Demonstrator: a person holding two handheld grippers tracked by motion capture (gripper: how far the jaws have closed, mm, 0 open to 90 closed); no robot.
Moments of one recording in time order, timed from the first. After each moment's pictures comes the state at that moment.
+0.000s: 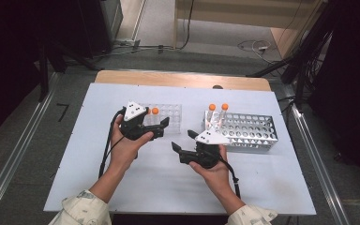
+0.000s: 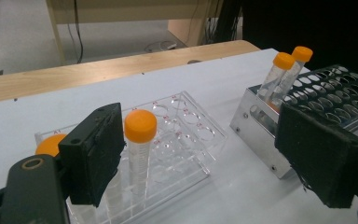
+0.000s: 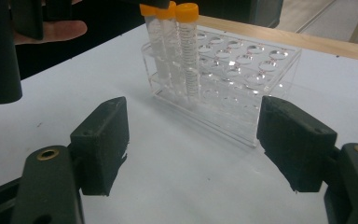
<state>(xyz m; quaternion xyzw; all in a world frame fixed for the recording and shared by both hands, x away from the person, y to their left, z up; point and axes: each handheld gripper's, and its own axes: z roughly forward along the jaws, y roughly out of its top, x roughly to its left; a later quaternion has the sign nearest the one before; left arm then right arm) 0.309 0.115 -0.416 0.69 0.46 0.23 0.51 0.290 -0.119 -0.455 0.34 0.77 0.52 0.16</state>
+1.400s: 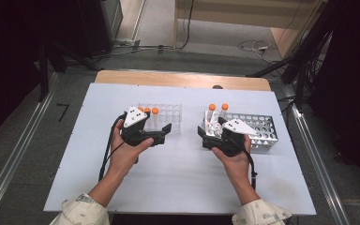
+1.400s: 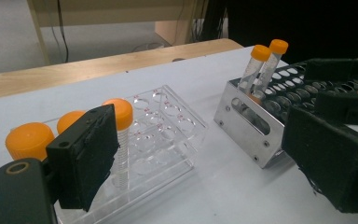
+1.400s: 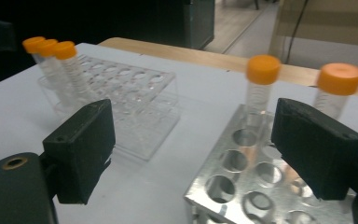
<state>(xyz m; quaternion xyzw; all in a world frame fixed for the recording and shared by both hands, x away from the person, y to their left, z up) 0.299 0.113 -0.420 0.70 0.44 0.22 0.52 0.321 -0.179 -0.439 0.41 0.72 0.50 0.25</state>
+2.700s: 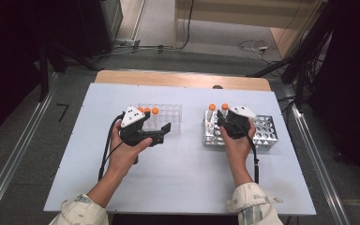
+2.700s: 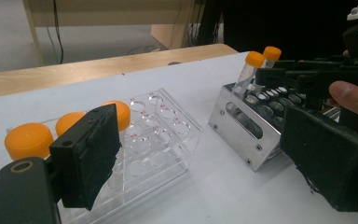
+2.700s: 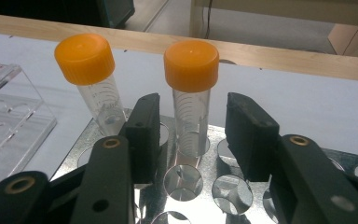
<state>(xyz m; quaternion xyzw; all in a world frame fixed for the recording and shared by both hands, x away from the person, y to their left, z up) 0.297 0.116 -0.418 0.69 0.44 0.21 0.54 0.380 -0.195 -0.453 0.51 0.69 0.40 0.32</state>
